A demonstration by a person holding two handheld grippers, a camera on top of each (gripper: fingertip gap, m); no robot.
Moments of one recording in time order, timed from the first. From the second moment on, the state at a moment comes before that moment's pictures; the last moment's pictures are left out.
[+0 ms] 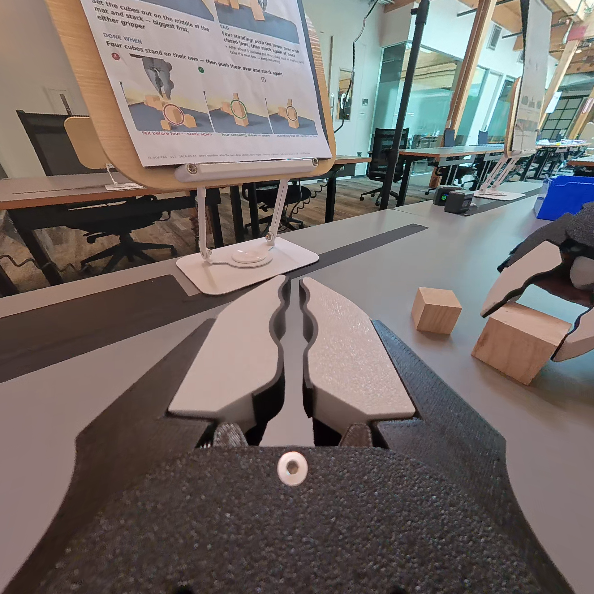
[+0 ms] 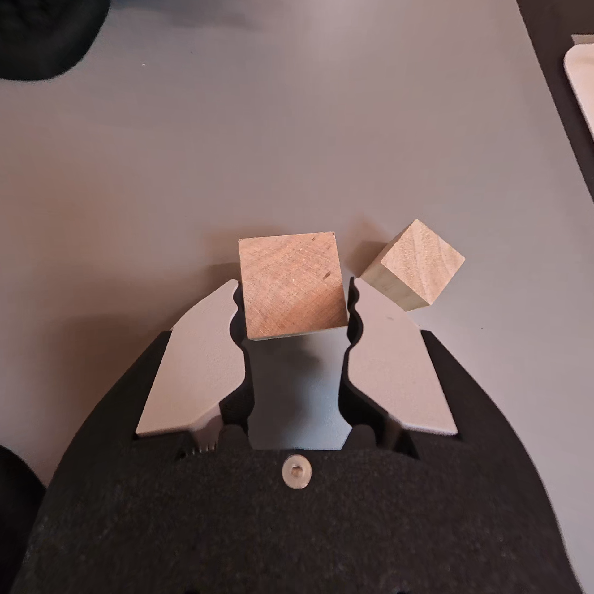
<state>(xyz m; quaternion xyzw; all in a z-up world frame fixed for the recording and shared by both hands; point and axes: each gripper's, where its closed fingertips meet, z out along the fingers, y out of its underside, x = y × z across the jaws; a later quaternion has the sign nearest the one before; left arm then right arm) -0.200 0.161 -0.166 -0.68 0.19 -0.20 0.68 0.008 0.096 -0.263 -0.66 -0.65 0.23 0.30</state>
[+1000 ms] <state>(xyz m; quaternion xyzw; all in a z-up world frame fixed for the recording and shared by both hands) -0.204 0.162 -0.164 -0.68 0.17 -0.21 0.68 -0.002 0.176 -0.273 -0.86 -0.47 0.11 0.15</state>
